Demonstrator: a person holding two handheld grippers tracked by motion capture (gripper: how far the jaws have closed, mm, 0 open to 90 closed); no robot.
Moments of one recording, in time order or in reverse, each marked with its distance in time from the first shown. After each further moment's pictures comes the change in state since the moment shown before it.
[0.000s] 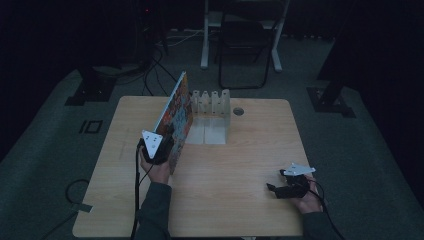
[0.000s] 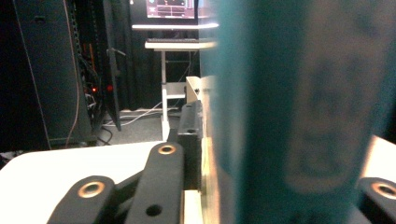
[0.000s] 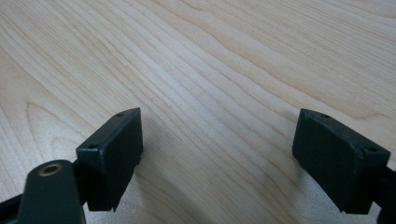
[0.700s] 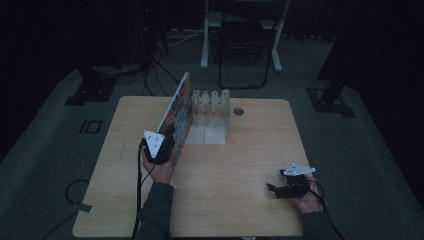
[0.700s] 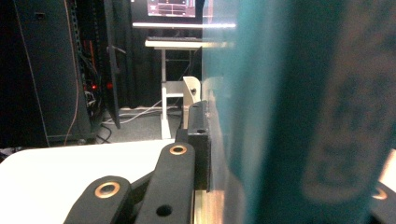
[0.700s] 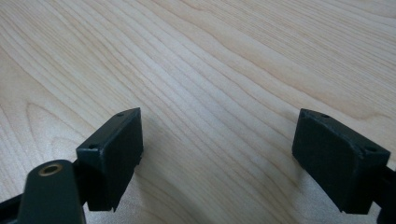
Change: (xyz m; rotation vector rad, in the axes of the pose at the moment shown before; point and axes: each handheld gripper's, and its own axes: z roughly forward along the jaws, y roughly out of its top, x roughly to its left) left arm -0.006 0.003 0.001 -0.001 0.004 -0.028; right arm 0.000 0.000 0.000 0.000 0.001 0.003
